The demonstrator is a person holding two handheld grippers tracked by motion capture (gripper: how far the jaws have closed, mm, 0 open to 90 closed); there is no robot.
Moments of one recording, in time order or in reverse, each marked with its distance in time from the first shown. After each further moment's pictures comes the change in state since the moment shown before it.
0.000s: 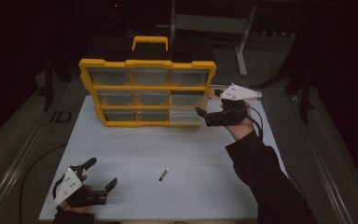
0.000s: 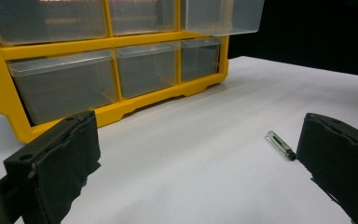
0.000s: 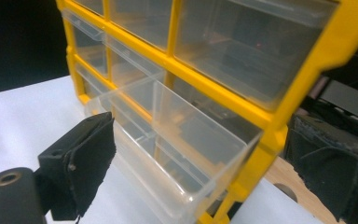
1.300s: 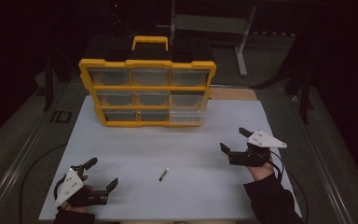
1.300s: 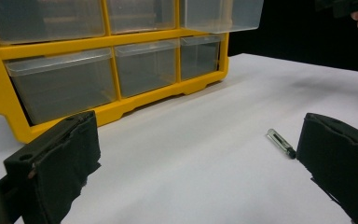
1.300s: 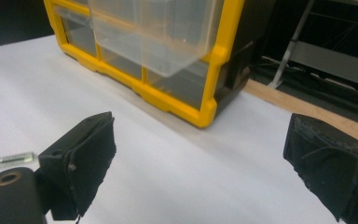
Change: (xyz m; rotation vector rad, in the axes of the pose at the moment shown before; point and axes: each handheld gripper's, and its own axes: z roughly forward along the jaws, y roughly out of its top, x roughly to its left) left arm -0.002 0.000 0.002 0.010 0.001 0.009; right arm 0.014 -0.123 -0.066 0.016 -0.097 0.097
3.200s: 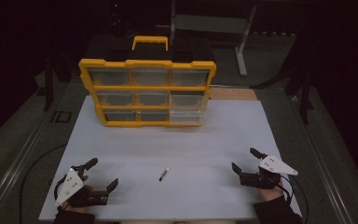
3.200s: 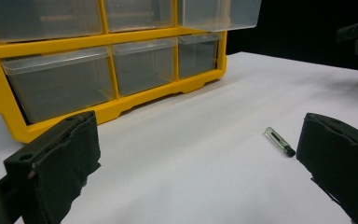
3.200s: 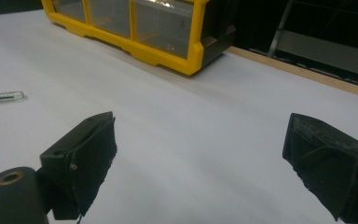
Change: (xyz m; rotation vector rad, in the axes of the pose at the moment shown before) left arm 0.000 0.000 0.000 0.005 -0.006 0.001; right arm -0.001 -0.073 -0.032 -0.005 -0.043 0.014
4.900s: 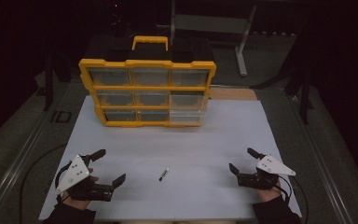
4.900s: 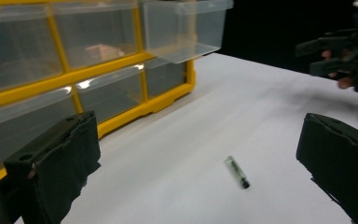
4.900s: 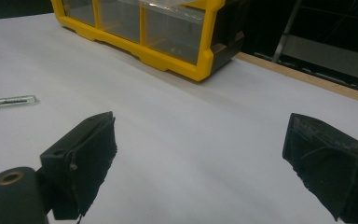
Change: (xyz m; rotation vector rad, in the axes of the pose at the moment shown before) left arm -0.017 0.080 0.009 0.087 -0.112 0.023; right arm 0.007 0.005 0.000 -0.014 0.018 -0.009
